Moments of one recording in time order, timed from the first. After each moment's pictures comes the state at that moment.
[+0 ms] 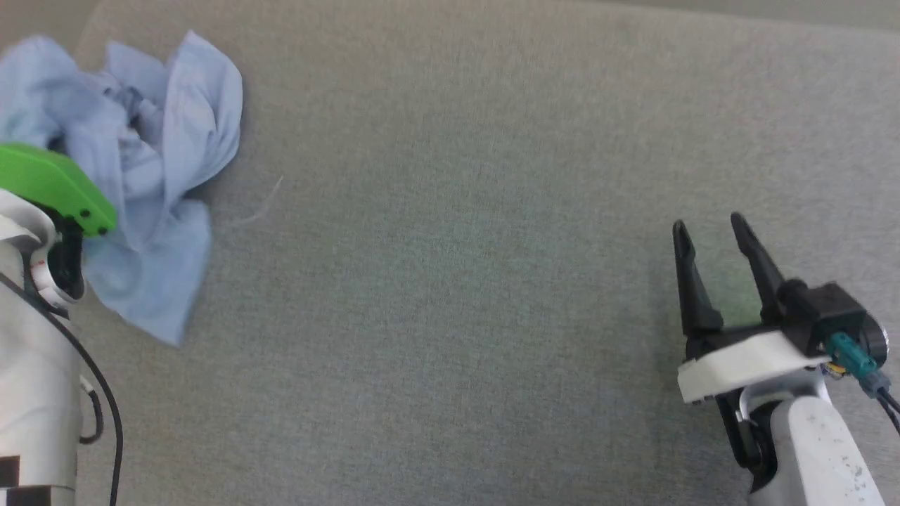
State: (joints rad) left arm -0.70 0.41 0.04 0.55 -0.45 0.10 0.22; right arm -0.20 -0.05 0.00 0.13 0.08 0.13 -0.19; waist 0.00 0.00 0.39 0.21
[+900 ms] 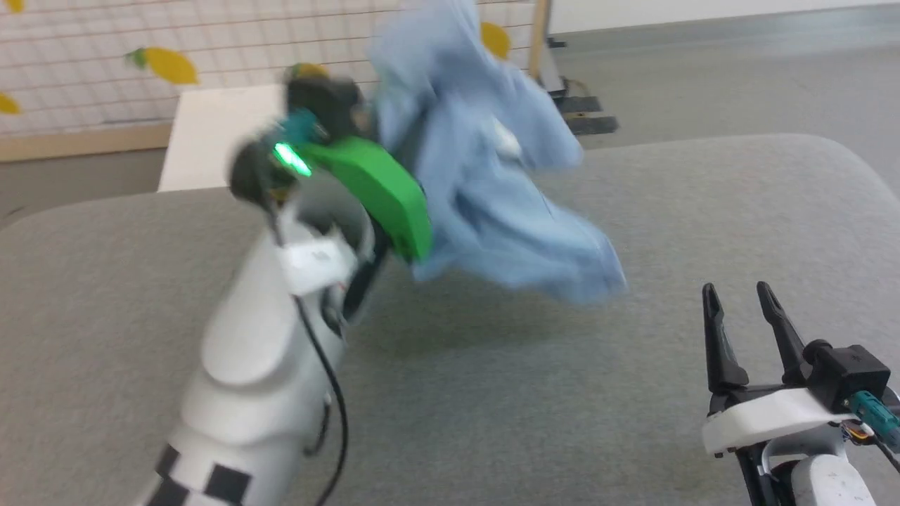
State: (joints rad) left arm -0.72 0.11 -0.38 0.31 -0.43 -0.06 0.13; right arm -0.07 -0.05 -0.07 0.15 0.13 0.13 -0.22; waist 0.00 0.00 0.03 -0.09
